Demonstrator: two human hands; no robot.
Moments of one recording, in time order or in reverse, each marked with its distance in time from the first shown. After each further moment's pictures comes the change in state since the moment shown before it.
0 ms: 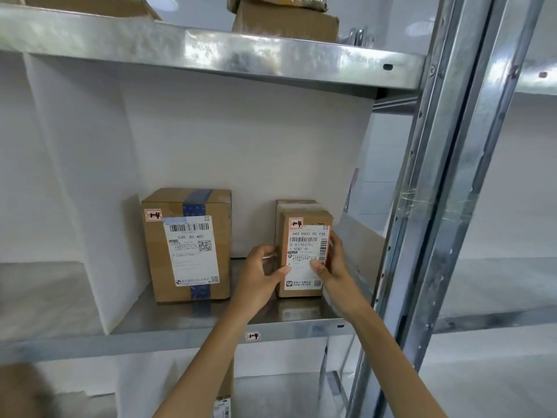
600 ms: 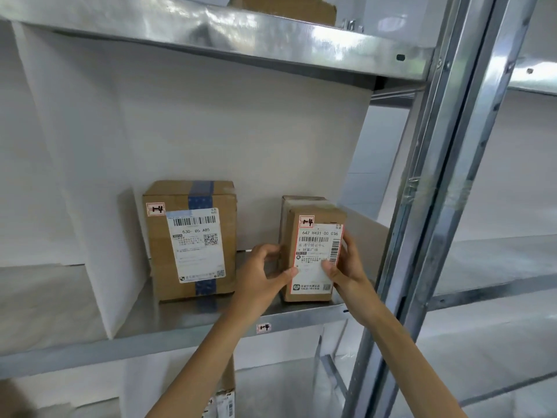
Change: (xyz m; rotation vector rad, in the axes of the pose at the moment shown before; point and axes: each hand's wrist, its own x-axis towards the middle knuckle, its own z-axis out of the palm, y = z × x) left_hand -0.018 -0.005 -0.020 -0.023 -0.107 0.064; right_hand -0.037 -0.014 0.005 0.066 0.033 0.018
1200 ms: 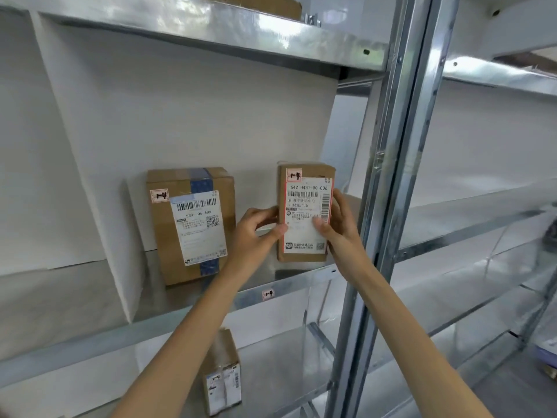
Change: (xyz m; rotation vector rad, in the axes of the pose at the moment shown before) left_hand 0.002 0.025 -0.037 -0.205 -0.139 0.158; right_hand -0.021 -0.046 0.042 -0.103 0.219 -0.142
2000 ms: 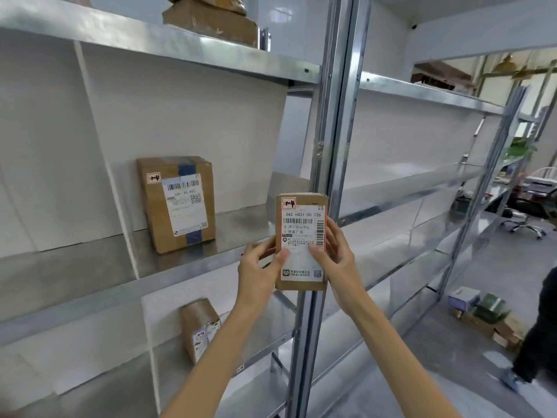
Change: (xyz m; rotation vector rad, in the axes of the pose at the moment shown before) left_hand -0.156 0.055 0.031 -0.380 -0.026 -0.189; right_hand -0.167 -0.075 0.015 -0.131 0.265 0.138
